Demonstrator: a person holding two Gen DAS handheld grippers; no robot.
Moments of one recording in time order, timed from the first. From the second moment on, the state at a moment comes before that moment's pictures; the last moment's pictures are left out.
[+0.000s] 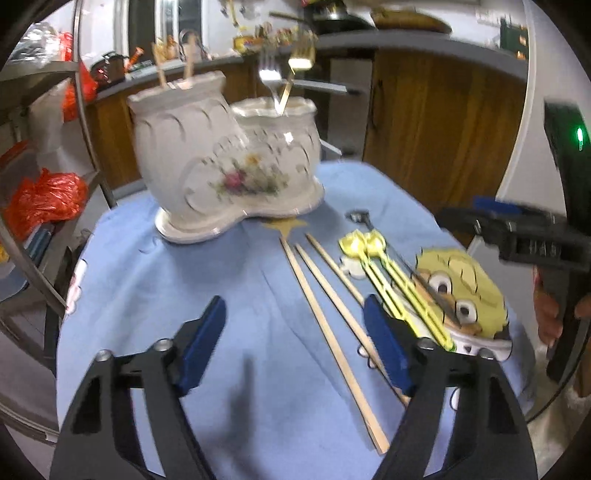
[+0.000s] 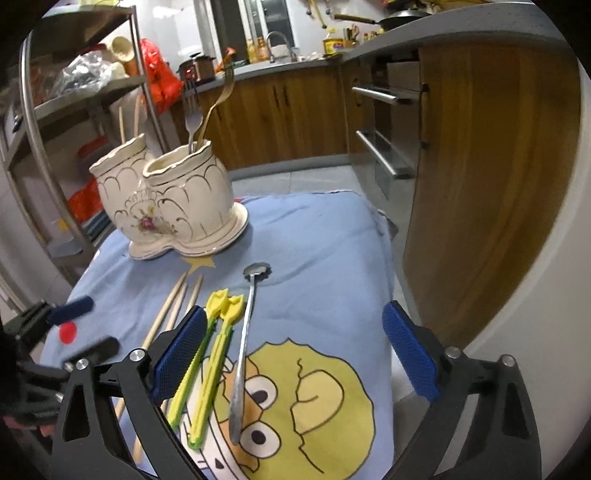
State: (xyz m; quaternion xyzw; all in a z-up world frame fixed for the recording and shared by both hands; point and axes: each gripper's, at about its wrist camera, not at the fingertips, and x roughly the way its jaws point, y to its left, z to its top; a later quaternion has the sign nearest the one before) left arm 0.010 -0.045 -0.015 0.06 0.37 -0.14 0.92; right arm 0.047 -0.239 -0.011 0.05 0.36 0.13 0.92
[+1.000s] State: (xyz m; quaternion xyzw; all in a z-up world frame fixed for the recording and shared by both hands) left arm 0.044 -0.066 -0.038 0.06 0.44 -0.17 0.88; right arm 0.119 -0.180 -0.044 0.00 0.45 0.15 0.88
